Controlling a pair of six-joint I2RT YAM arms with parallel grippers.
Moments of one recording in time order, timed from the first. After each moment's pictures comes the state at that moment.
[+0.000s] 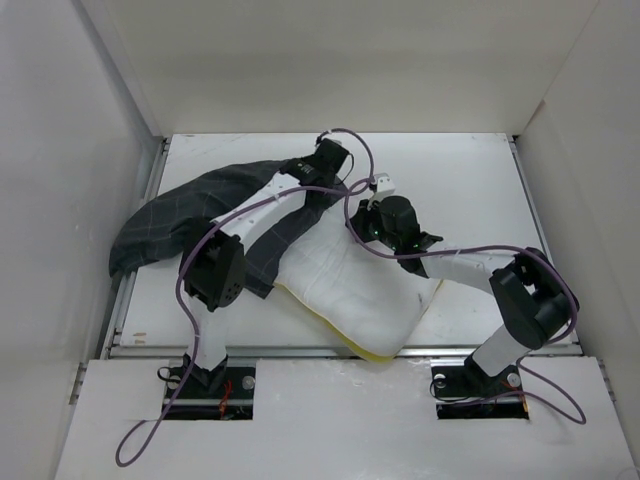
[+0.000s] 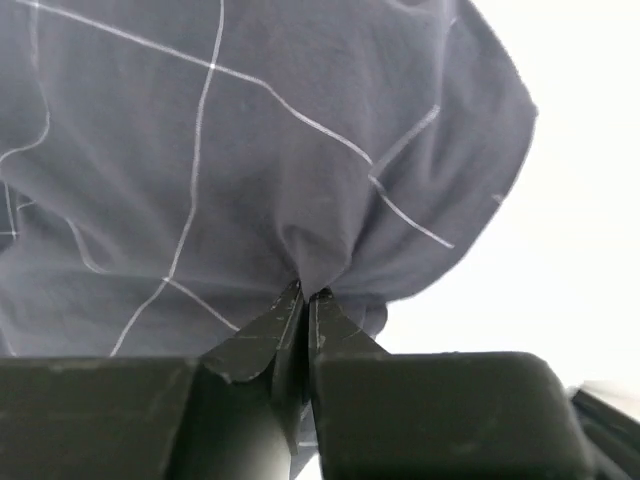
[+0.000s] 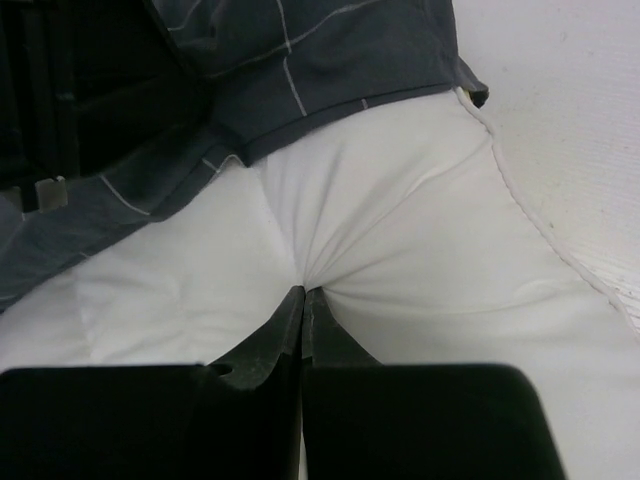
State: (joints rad) left arm -0.64 1.97 1.73 -0.74 -0.36 -0.31; right arm 0.63 1.60 0.85 0.38 0.00 0.37
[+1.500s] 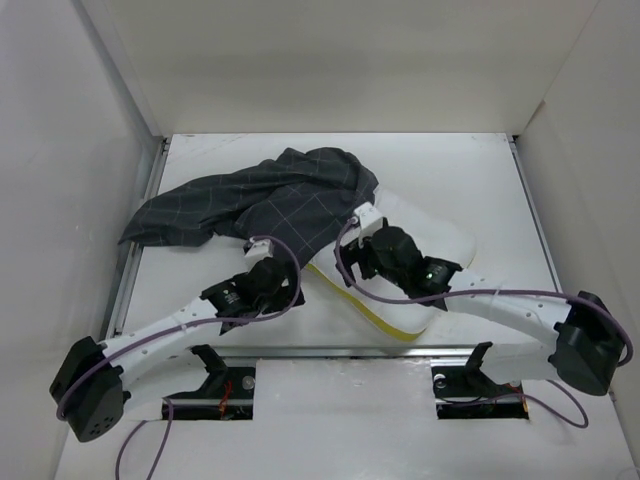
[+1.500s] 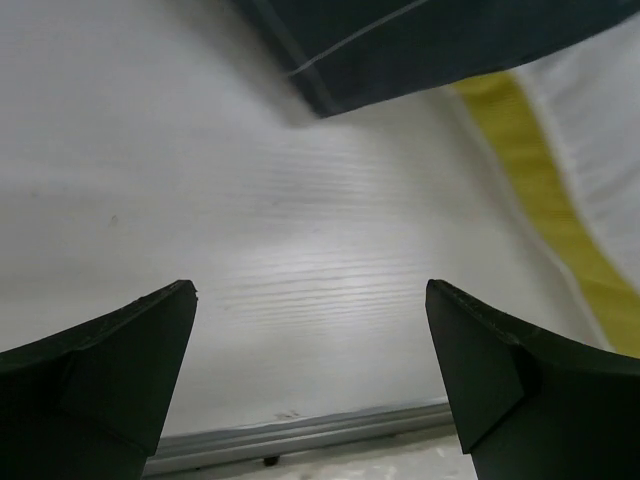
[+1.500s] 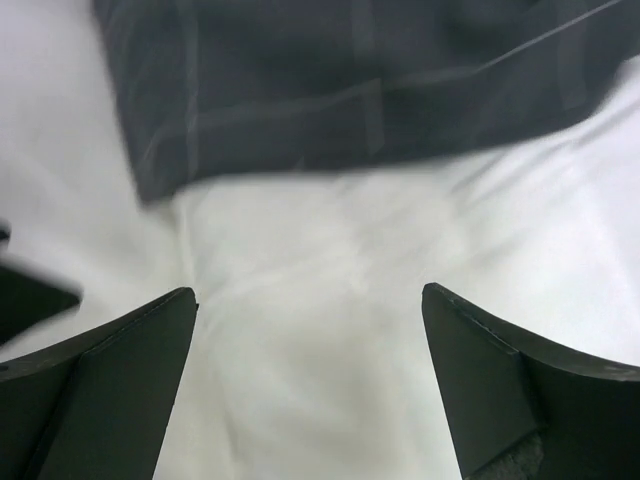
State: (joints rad) left arm -0.82 0.97 0.57 -0.49 -0.30 -0.89; right arm 0.86 1.26 0.81 0.01 0.23 0.17
